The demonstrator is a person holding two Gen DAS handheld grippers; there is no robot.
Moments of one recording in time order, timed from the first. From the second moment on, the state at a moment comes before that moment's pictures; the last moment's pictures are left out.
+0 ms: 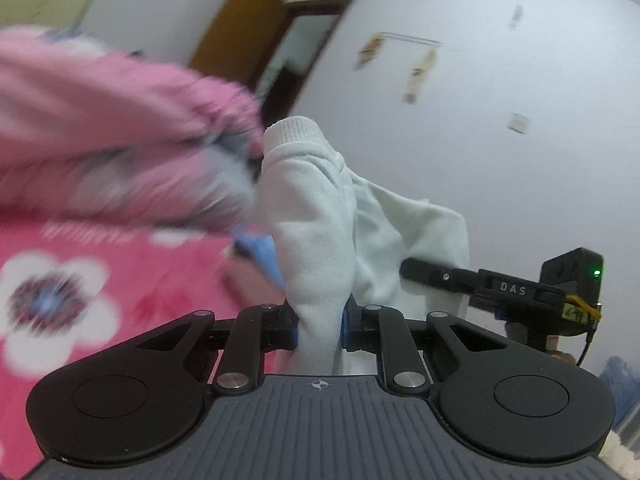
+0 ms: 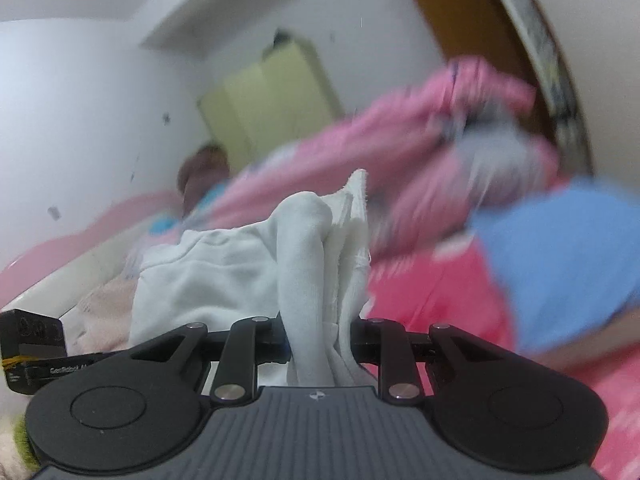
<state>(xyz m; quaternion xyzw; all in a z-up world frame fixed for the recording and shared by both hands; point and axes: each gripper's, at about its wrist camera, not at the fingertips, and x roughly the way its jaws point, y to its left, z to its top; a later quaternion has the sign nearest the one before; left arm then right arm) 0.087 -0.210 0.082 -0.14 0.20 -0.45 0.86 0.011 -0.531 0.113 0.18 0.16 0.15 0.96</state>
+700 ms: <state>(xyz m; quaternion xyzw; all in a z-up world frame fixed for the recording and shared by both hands) 0.203 -0.410 0.095 -0.14 0.19 -0.50 0.83 0.104 -0.721 0.188 0.08 0.11 0.01 0.99</state>
